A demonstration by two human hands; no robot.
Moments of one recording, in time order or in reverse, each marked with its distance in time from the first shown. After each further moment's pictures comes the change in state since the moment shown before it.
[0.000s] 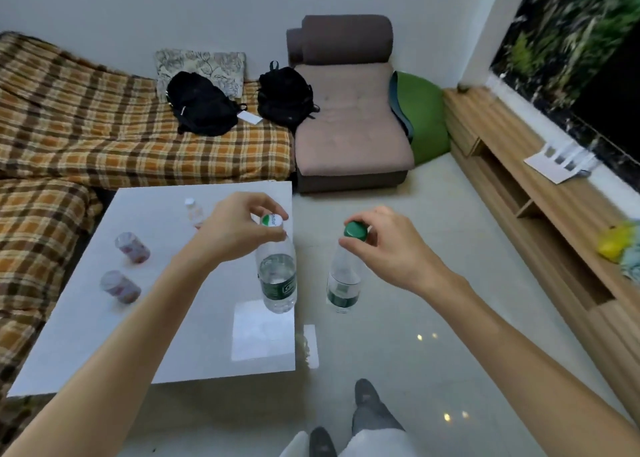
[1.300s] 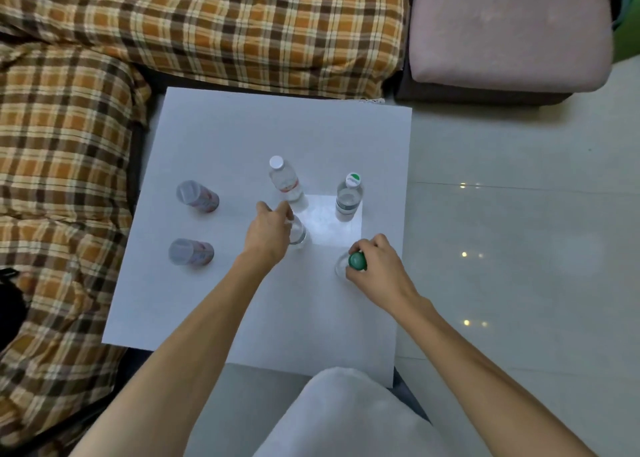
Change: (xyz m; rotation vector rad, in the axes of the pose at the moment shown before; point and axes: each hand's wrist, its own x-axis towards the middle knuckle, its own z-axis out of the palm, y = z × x) left_hand 0.258 -0.391 -0.026 0.389 -0.059 -0.432; right_hand 0.292 -0.007 0.358 0.044 -0.485 0.265
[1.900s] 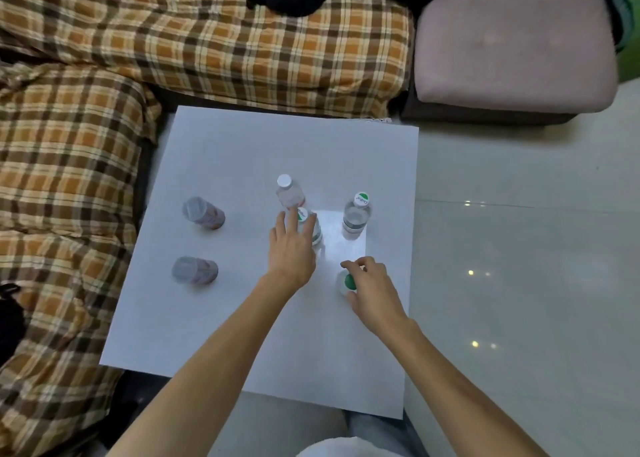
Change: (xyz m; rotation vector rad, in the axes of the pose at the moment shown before) left_hand 0.006 0.020 0.018 0.240 0.009 0.148; right_hand 0.022 0.004 0.040 -0.188 -0.033 -0.071
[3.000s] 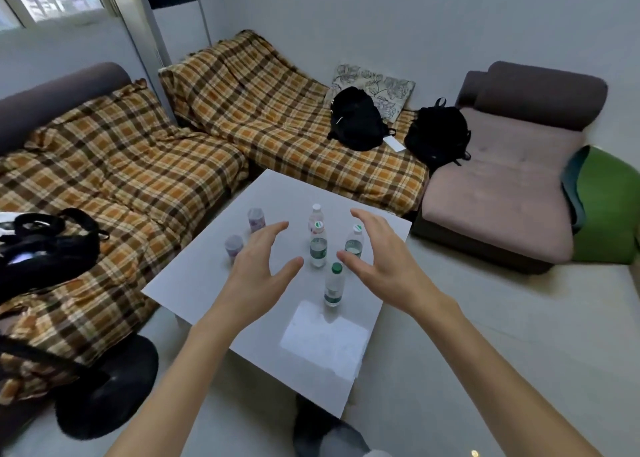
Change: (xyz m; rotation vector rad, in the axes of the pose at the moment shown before) left_hand -0.412 0.118 -0.130 -0.718 0.570 -0.150; right_hand -0.303 -0.043 -0.173 0.055 0.265 -0.654
